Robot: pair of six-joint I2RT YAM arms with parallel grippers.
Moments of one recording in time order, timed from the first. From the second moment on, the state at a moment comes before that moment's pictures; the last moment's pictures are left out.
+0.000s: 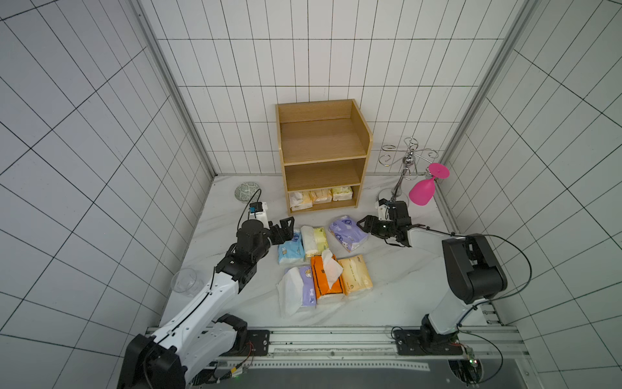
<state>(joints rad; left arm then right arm) -0.37 0.99 0.60 0.03 0.02 -0.53 0.34 1.73 0.88 0.08 -0.46 0.51</state>
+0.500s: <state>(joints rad) -0.37 1.00 0.60 0.03 -0.04 -0.50 0.54 1.78 0.88 0.09 -0.35 0.44</state>
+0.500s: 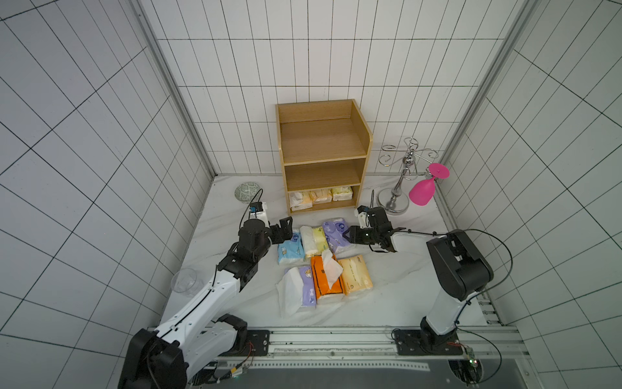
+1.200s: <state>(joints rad) -0.37 0.95 0.60 0.03 -0.06 -0.48 0.63 1.63 0.72 0.12 -0.20 0.47</state>
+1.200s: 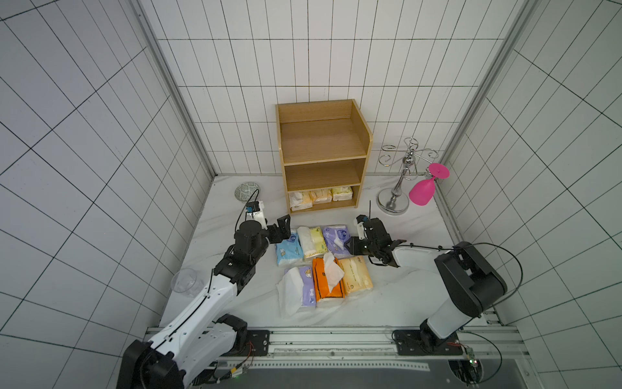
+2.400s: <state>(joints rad) -0.19 1.47 0.95 0.27 0.19 -0.49 0.71 2.08 1.15 0.66 -0.07 0.95</state>
